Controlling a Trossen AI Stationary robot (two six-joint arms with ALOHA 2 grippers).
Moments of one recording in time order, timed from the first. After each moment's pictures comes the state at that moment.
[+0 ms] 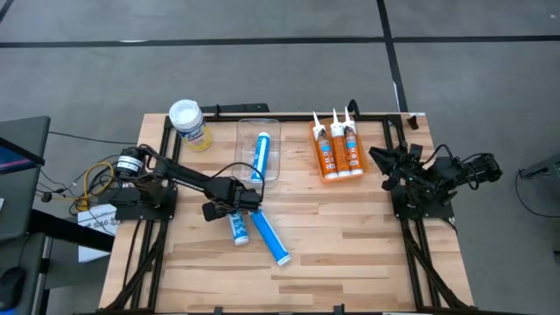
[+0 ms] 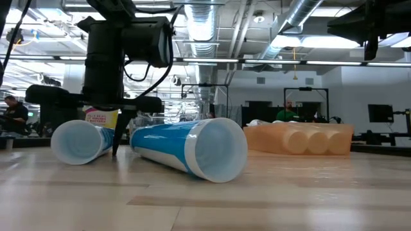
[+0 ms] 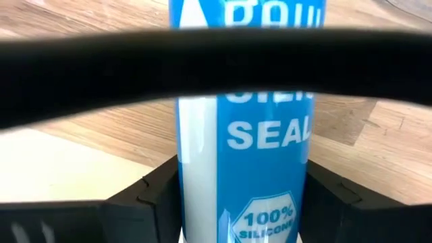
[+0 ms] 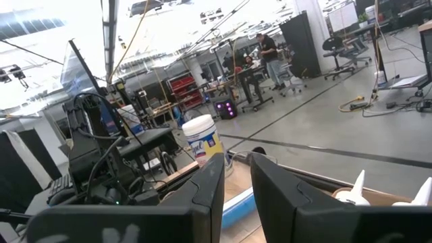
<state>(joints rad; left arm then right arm) -0.12 1.77 0.97 -0.84 -0.03 -2.04 0.32 0.06 0.27 -0.02 0.81 0.21</state>
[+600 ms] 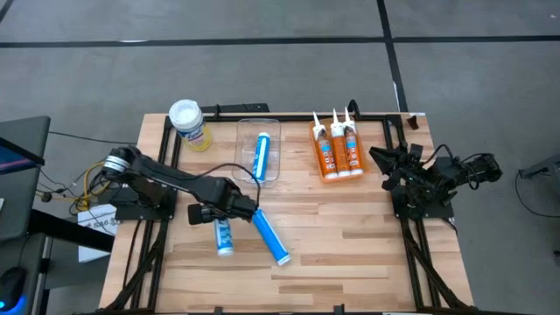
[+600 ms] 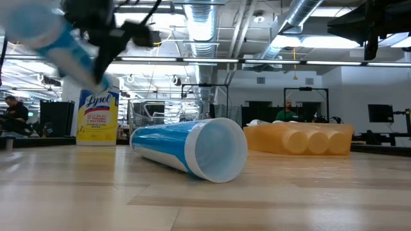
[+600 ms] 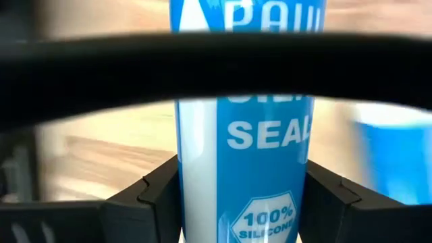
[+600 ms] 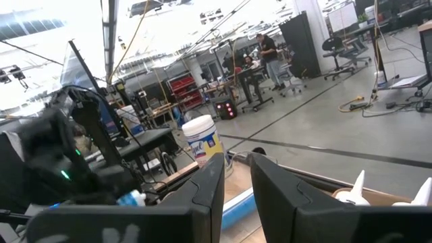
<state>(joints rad) -0.23 1.64 1.28 -1.31 0.01 -2.04 0.32 0.06 0.27 -0.02 0.81 0.21</state>
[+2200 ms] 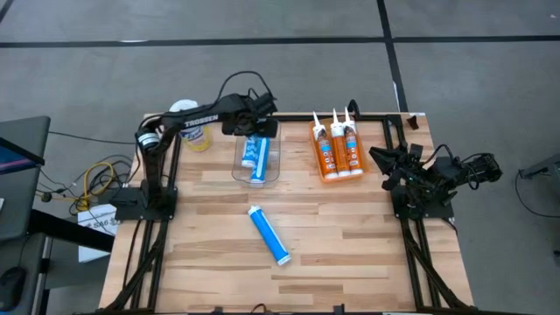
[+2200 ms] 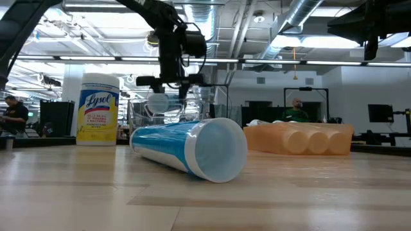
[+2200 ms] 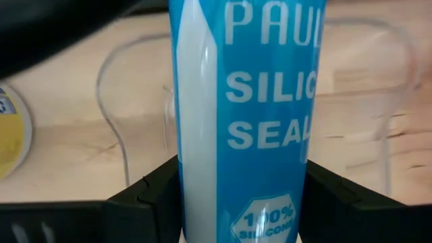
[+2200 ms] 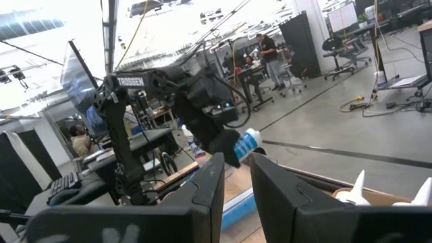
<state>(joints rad) 0.52 1.92 1.65 -1.02 -0.22 -0.92 0.32 0.06 0.27 -0.02 0.81 0.21</state>
